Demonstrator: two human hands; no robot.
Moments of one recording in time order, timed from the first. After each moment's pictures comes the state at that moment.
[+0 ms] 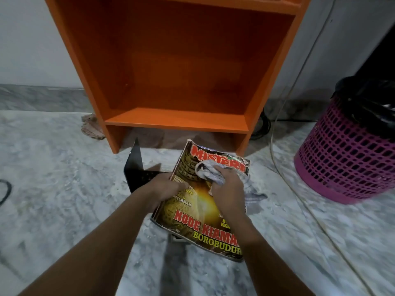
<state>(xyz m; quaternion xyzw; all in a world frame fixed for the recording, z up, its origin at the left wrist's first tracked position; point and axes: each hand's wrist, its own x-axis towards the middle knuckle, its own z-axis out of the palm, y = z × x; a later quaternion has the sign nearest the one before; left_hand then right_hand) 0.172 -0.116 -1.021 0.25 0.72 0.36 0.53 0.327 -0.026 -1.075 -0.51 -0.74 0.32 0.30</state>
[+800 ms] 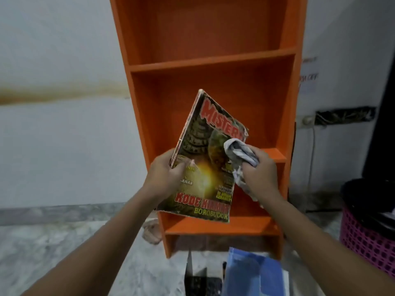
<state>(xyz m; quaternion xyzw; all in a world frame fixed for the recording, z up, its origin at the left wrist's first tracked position) 0.115 -0.170 -0.678 0.48 0.68 0.55 0.06 0.274 -0.007 -0.722 -0.28 -0.71 0.34 0.55</state>
